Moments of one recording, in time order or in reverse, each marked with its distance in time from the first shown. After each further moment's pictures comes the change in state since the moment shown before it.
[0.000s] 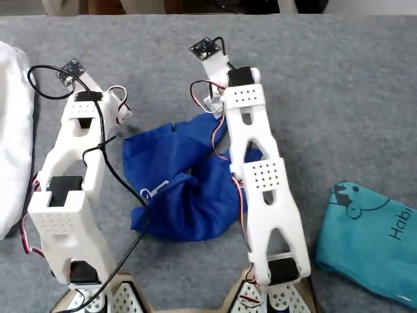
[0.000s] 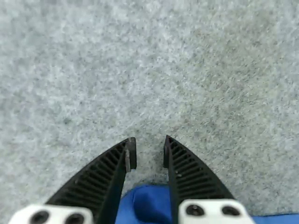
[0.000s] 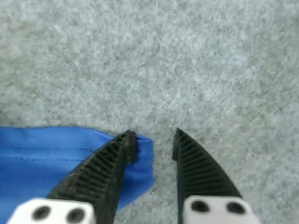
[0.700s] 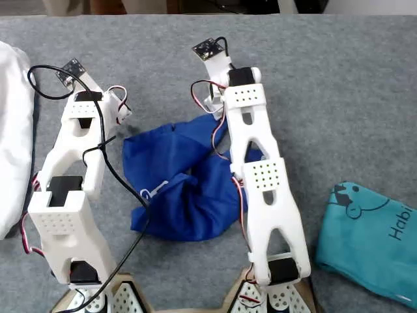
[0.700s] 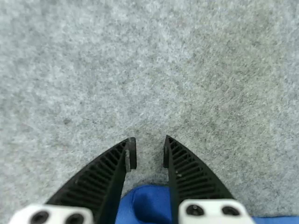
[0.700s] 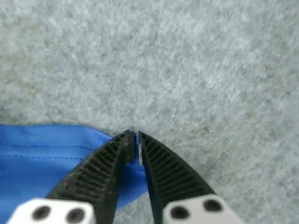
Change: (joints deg) left arm 0.0 0.0 0.0 -0.1 0.0; right arm 0.0 -0.2 -0.5 2.2 -3.2
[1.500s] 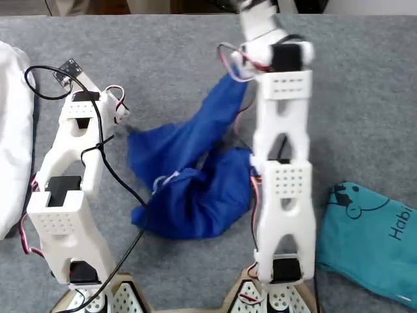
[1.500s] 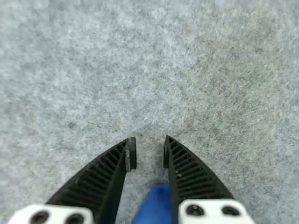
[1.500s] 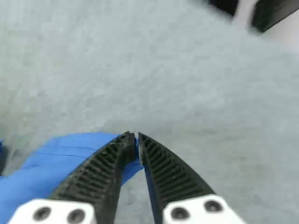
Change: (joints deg) left arm -0.7 0.0 0.0 -0.2 0.0; right arm 7.4 -23.8 -12.0 8.6 -0.4
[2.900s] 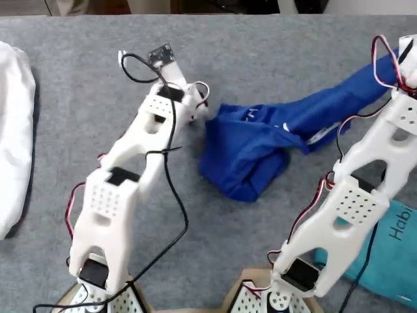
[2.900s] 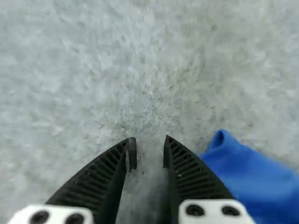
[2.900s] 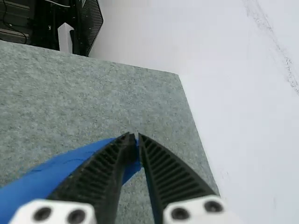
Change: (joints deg) left arm 23.8 20.7 -29.5 1.8 5.0; right arm 35.3 -8.7 -0.2 -13.3 13.4
